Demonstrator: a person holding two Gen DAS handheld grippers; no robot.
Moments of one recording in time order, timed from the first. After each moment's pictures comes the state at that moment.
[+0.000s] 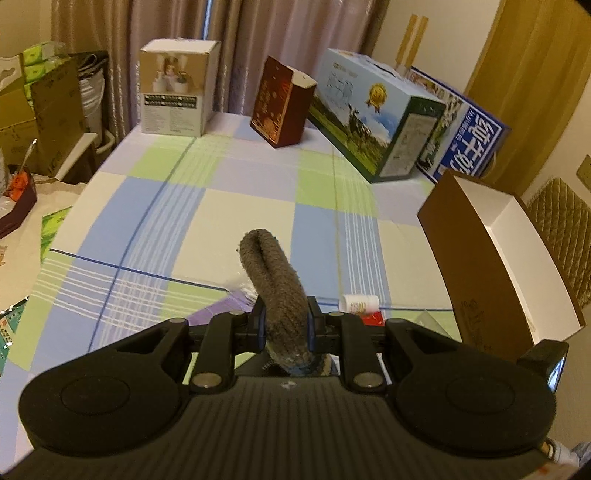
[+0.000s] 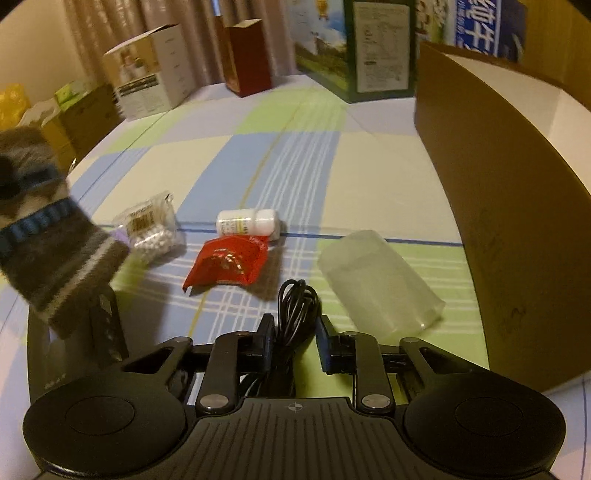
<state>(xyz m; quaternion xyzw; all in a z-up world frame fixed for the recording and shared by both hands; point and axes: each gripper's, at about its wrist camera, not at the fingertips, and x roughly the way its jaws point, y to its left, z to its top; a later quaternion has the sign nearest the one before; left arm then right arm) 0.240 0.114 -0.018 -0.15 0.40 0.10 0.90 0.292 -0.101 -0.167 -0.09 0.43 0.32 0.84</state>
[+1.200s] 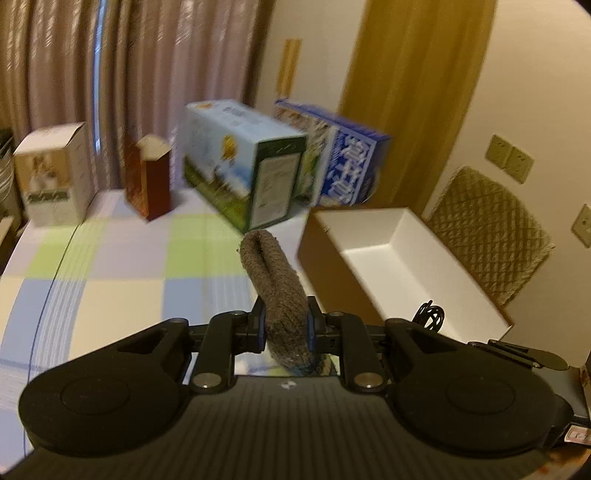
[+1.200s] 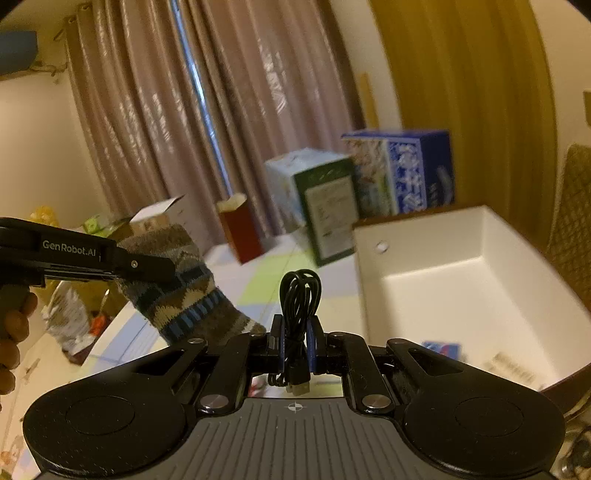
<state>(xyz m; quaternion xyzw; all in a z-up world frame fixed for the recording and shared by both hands) 0.295 0.002 0.050 -0.09 0.33 -0.04 0.94 0.295 -0.222 -0.013 0.04 0.27 0.34 0.90</state>
